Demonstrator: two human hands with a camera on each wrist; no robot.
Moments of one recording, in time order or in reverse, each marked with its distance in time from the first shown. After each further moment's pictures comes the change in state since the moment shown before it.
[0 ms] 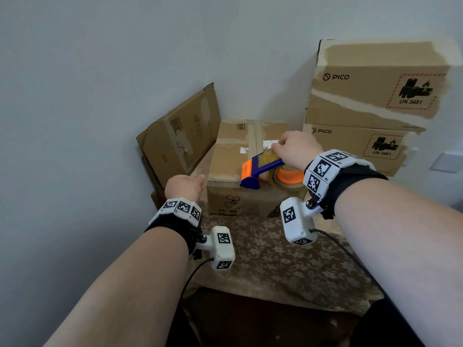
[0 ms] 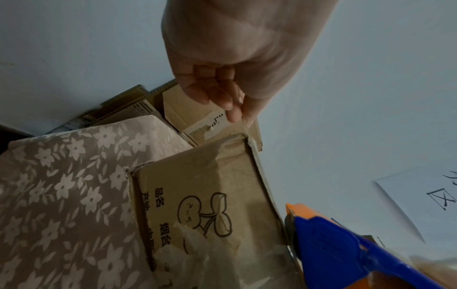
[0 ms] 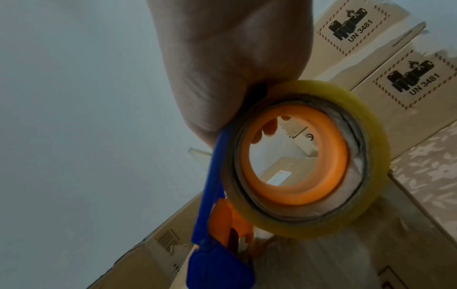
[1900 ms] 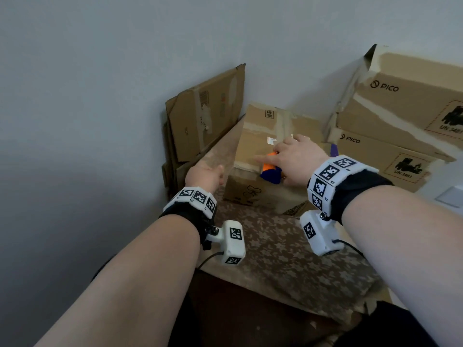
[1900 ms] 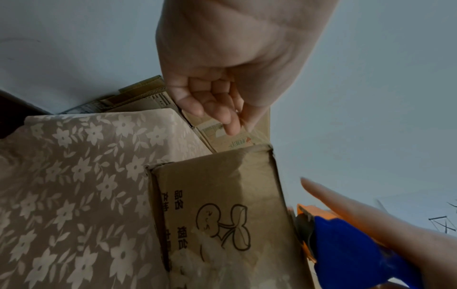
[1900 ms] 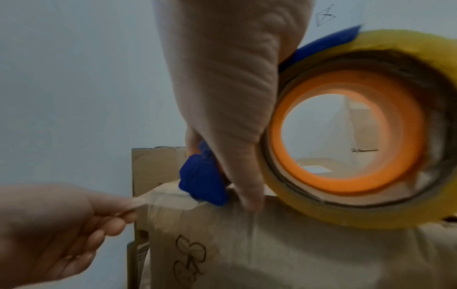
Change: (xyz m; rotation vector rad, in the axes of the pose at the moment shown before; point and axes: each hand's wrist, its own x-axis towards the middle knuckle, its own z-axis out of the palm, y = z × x) left_hand 0.010 -0.040 0.004 -0.285 -0.140 -0.108; right_hand -0.009 -0.057 0.032 -0.993 -0.205 -0.673
